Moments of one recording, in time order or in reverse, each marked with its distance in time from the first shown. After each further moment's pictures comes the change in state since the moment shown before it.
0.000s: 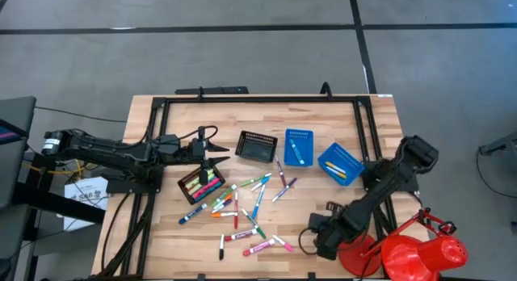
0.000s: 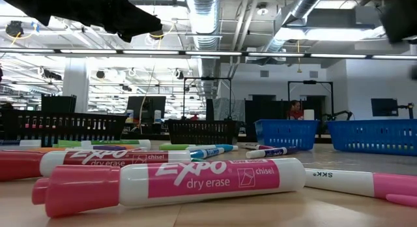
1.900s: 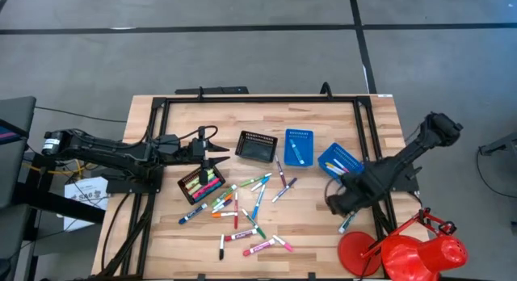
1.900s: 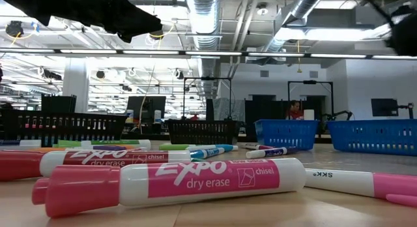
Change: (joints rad) left arm 0.000 0.000 0.000 0.000 0.000 -0.011; right arm -0.131 -0.422 -0.190 -0.403 -0.176 0.926
